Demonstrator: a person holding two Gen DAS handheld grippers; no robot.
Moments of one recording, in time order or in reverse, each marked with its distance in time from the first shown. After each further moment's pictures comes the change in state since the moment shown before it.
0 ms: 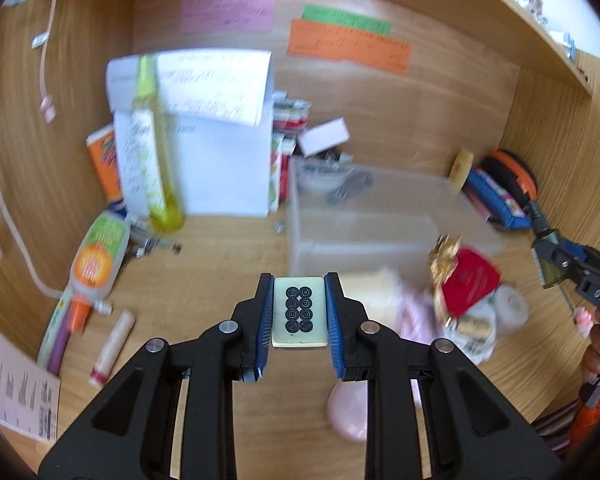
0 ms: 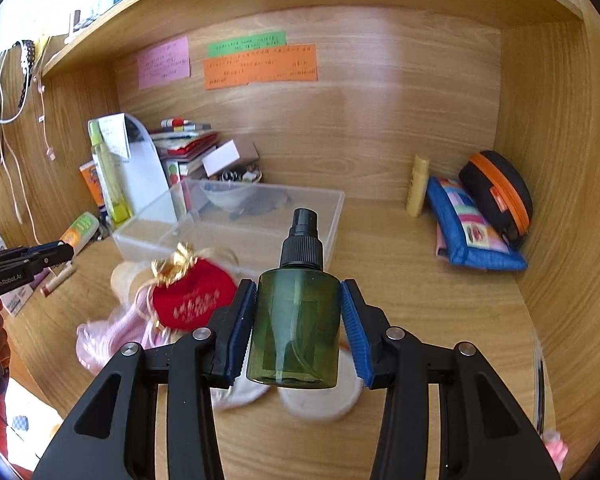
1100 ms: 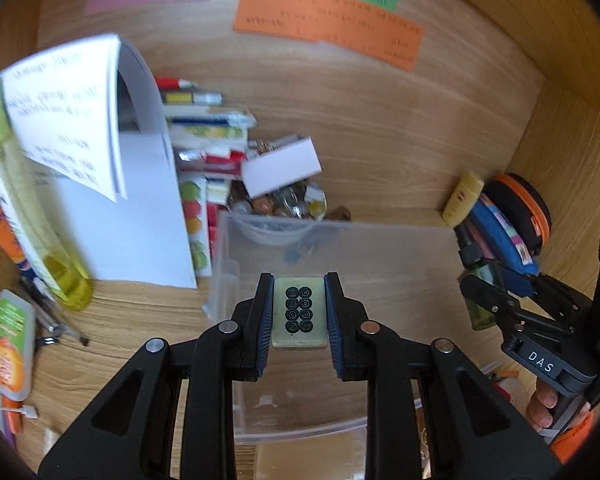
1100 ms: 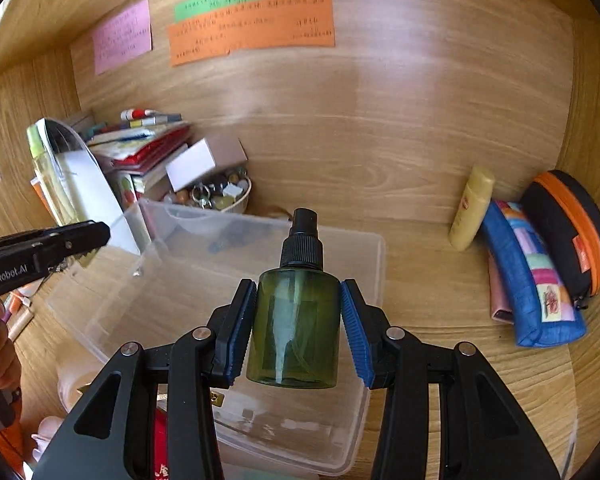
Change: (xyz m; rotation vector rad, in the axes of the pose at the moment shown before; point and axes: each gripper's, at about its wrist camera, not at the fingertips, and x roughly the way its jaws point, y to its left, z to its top) left arm 0.127 -0.024 0.074 -0.025 0.092 -0.106; right arm 0.125 0.005 0.060 0.004 0.104 0.003
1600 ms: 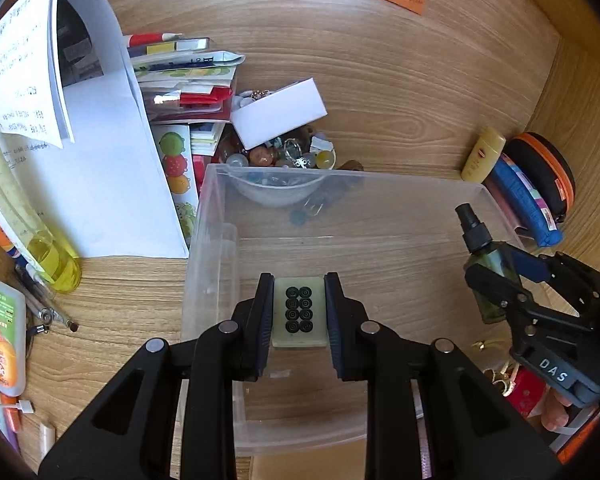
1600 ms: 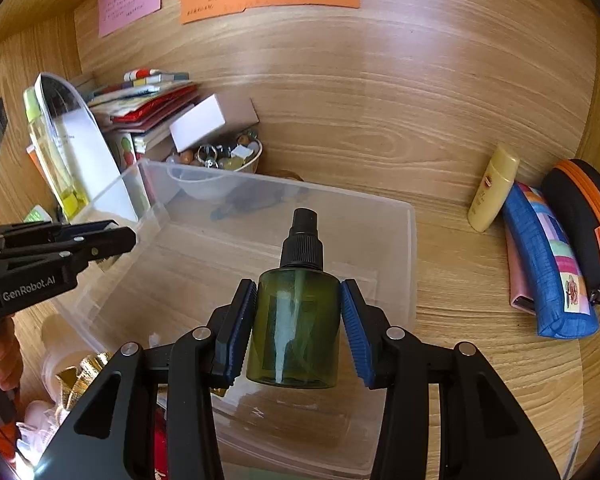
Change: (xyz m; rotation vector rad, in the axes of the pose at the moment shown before) left arm 0.028 -0.007 -0.014 0.041 0.107 0.046; right arm 0.022 0.010 -0.012 -0.051 0.086 0.000
